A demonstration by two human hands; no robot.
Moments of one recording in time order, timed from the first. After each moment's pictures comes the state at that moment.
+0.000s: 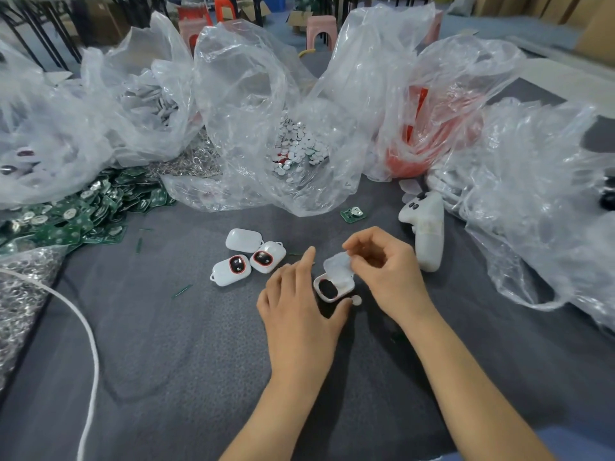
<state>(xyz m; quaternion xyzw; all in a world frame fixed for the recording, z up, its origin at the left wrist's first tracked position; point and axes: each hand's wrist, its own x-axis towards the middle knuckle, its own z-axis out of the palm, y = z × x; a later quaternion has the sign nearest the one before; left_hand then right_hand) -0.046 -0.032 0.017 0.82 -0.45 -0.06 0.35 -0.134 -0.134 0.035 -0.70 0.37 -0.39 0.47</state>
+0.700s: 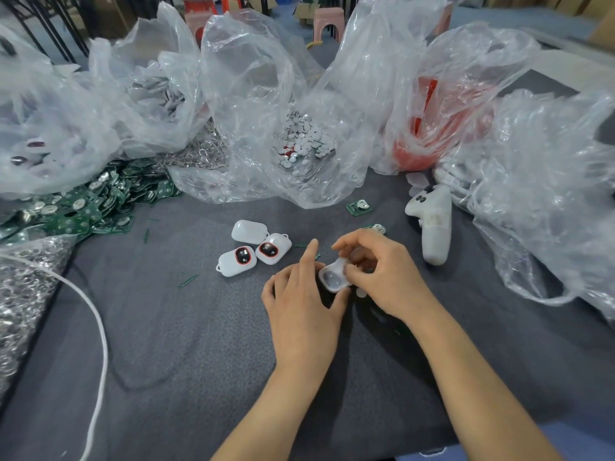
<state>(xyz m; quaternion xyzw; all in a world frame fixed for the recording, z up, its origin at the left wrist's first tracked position) -0.041 -0.033 0.013 0.82 -0.44 -0.08 0.35 -0.134 -0.131 0.035 -0.79 0.33 -0.29 0.43</state>
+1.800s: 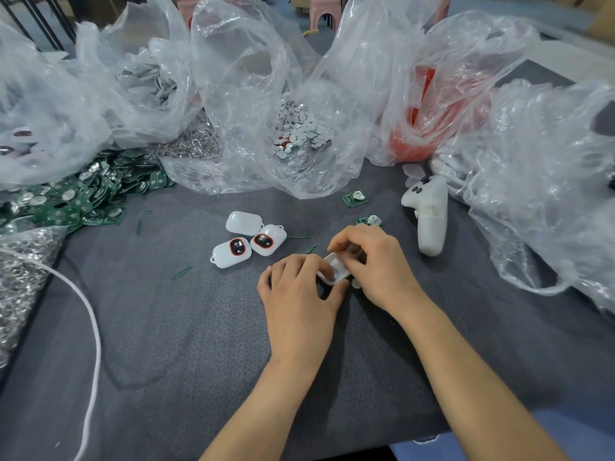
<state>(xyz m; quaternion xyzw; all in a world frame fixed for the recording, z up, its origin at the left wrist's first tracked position) -0.045 -0.030 0.016 0.82 -0.45 -0.05 0.35 -0.129 -0.132 0.029 -0.85 0.35 -0.26 0.30</state>
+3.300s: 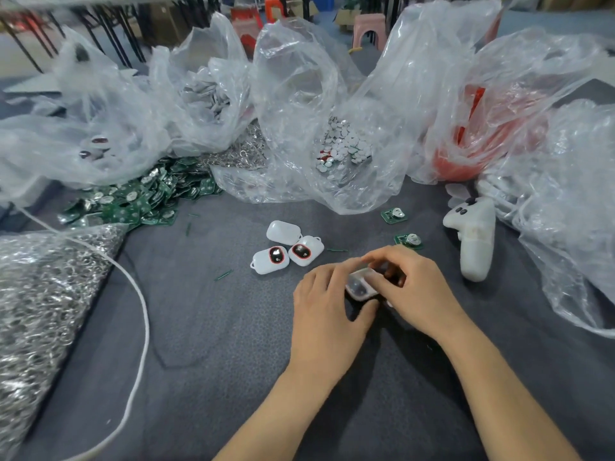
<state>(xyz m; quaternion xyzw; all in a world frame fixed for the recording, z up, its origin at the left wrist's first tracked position) -0.029 -0.022 0.011 0.75 -0.52 -0.07 0.39 -0.130 -0.135 0.028 -0.84 0.34 -0.24 0.35</state>
